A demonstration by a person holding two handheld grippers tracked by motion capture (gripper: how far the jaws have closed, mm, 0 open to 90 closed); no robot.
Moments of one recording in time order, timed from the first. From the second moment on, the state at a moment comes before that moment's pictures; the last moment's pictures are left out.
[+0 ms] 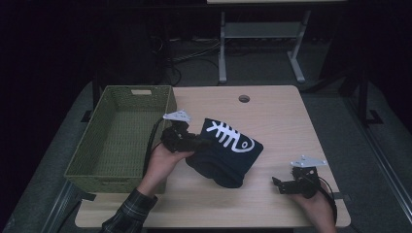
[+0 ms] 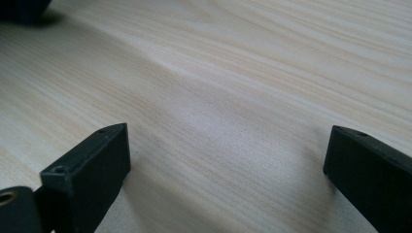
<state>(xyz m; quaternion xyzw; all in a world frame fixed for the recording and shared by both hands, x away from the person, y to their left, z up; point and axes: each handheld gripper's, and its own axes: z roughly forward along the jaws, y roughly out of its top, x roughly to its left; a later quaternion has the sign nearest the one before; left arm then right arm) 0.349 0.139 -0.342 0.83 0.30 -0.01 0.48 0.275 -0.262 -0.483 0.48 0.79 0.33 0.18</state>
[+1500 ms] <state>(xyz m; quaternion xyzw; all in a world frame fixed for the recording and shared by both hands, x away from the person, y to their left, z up) 0.349 0.273 -0.259 0.78 0.36 0.06 0.51 0.276 -0.262 -0.483 0.48 0.79 0.33 0.19</state>
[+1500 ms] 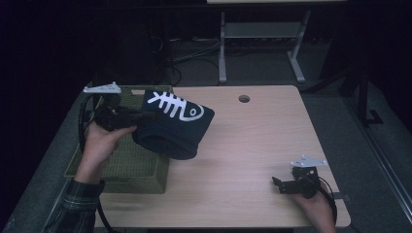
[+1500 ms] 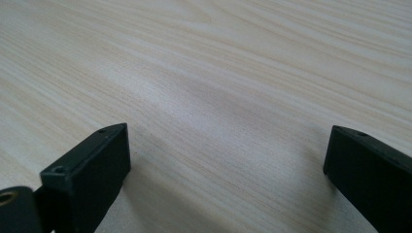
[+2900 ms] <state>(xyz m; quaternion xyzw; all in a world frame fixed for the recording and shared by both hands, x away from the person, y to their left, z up) 0.320 0.389 -0.276 0.74 0.46 0.08 0.49 0.276 -0.262 -0.483 0.48 0.79 0.33 0.18</state>
